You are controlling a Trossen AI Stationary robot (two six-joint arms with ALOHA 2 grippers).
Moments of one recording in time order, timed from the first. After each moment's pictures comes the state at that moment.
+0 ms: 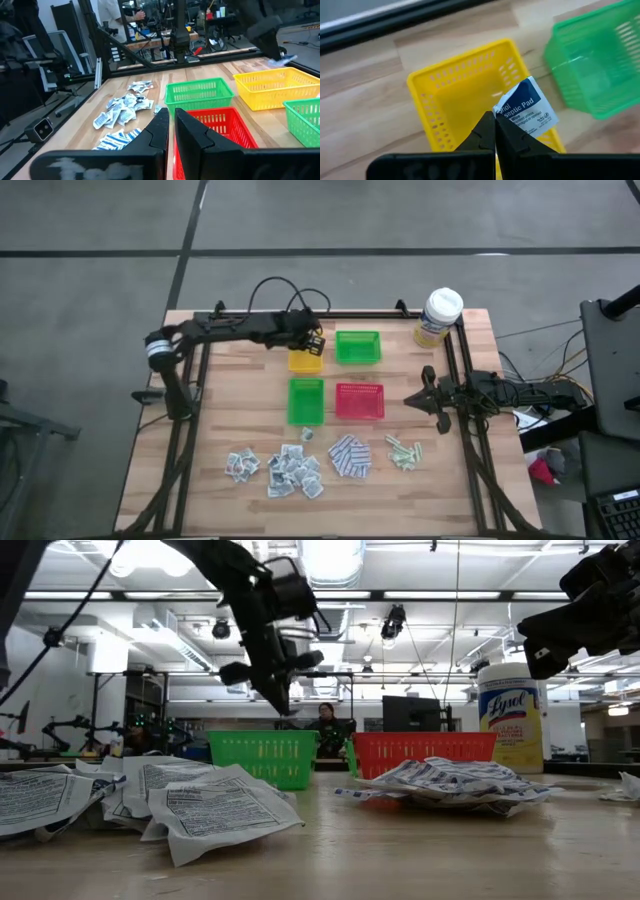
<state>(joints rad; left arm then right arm) 0.40 1.76 1.38 -0.66 -0.28 -0.74 0.04 0.06 0.03 -0.02 -0.08 0.21</state>
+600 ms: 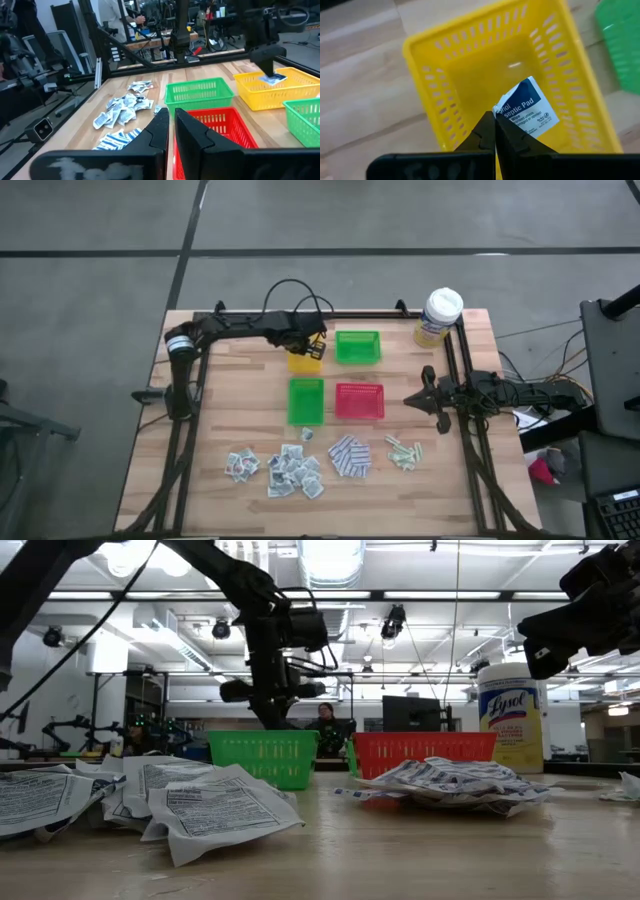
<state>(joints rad) 0.42 1.91 1.47 -0.81 -0.23 -0.76 0.04 0.06 0.03 -0.02 -0.08 0.21</state>
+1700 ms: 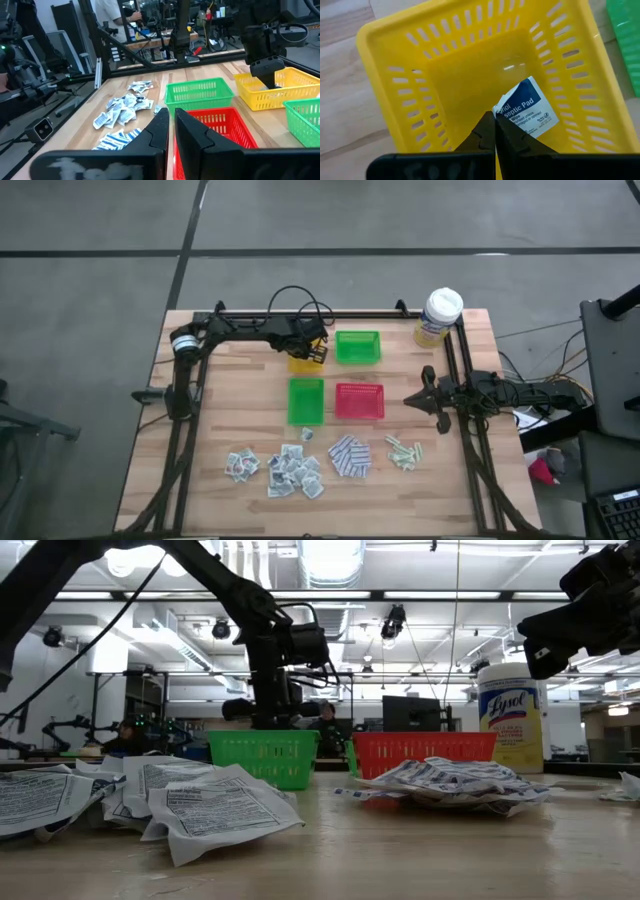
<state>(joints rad) 0.42 1.95 1.40 -0.67 -0.23 -0.78 0.04 0.06 0.03 -0.02 -0.08 0.21</state>
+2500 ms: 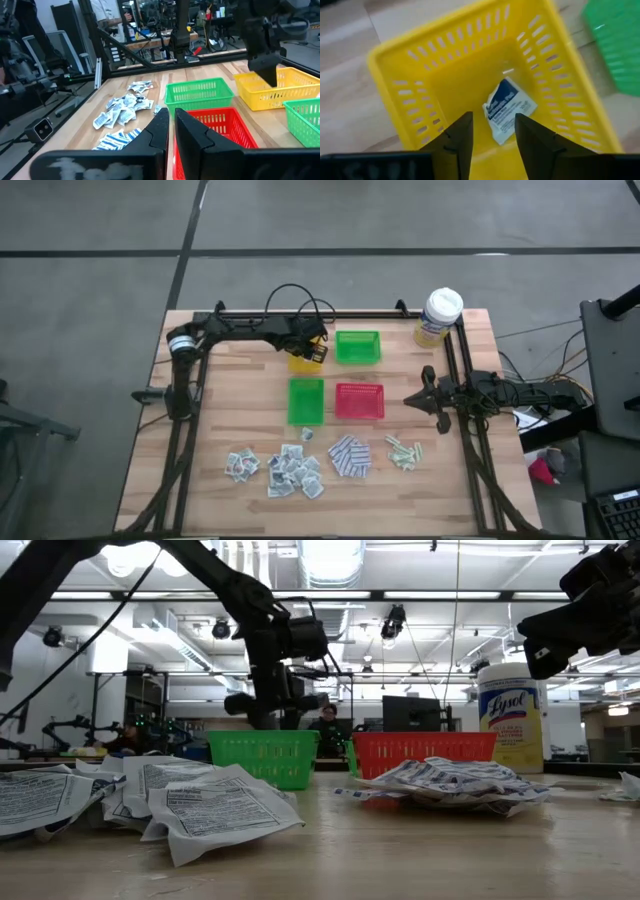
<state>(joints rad) 0.42 1.91 1.40 -0.66 -0.23 -0.70 0.04 0.06 0.03 -0.02 -0.08 0.21</state>
